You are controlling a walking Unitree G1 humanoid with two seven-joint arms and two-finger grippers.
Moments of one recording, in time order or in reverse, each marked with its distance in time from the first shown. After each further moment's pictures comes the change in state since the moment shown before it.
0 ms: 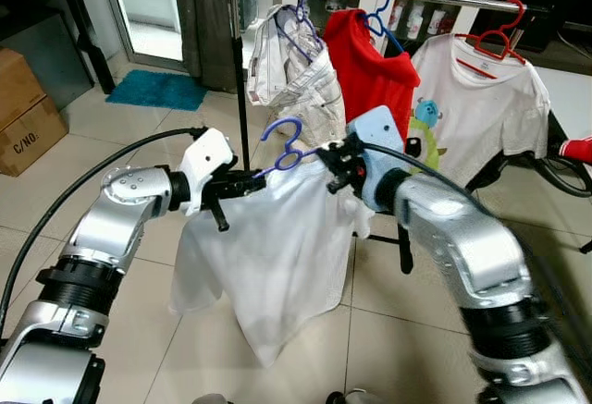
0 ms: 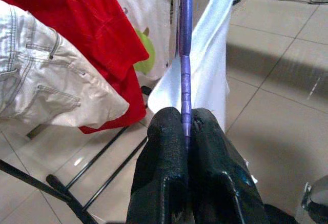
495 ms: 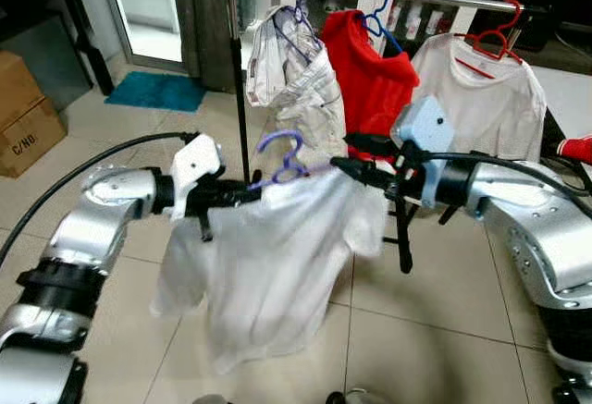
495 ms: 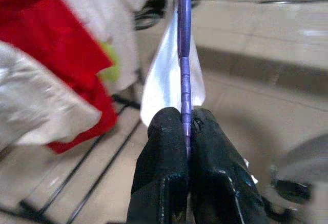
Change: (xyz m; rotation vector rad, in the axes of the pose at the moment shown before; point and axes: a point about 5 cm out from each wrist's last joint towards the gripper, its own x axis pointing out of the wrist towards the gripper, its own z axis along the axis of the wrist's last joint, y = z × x) left arm -0.020 -0.008 0.000 0.036 -0.031 -0.197; right arm -0.043 -0.021 0.020 -0.247 -0.103 0.287
